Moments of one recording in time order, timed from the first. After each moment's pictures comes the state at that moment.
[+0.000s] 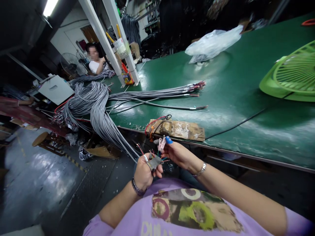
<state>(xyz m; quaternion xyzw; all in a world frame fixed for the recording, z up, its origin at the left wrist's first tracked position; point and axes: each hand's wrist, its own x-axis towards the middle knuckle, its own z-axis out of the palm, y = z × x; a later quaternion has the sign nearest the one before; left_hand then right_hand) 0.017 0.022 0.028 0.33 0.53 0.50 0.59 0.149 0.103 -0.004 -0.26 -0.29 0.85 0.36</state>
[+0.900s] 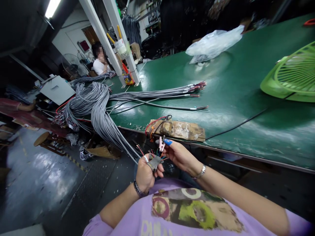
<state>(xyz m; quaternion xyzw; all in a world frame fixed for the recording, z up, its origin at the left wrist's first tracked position) 0.026 0.020 0.025 0.30 0.53 0.56 0.57 0.144 0.098 -0.001 -0.27 -0.30 0.81 0.43</state>
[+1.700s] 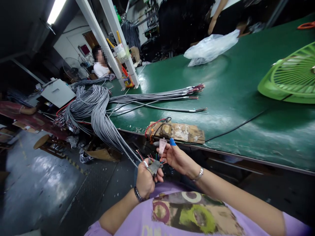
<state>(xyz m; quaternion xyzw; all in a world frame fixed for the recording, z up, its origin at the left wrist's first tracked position) 0.025 0.015 0.017 0.29 0.54 0.56 0.56 0.142 0.098 -0.004 -0.20 -0.21 0.88 0.38</state>
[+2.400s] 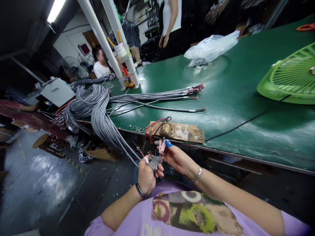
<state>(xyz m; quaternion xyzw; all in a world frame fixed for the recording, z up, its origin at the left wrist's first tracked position) 0.030 0.023 0.018 0.27 0.54 0.58 0.55 0.139 0.095 -0.001 -0.23 -0.21 0.86 0.41</state>
